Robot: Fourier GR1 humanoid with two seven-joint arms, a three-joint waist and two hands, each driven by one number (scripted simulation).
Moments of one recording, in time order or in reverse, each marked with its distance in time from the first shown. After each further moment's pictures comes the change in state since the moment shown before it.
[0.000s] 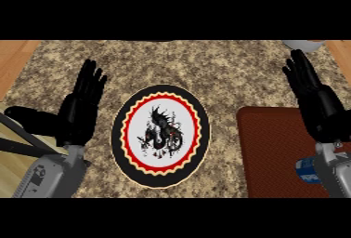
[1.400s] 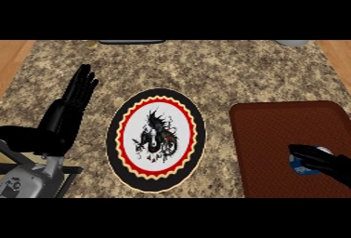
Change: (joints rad) left arm 0.061 0.157 -0.036 -0.077 -0.087 -0.137 -0.012; right arm 0.442 -0.391 0.082 -0.127 0.176 0.427 -0.848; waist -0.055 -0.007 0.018
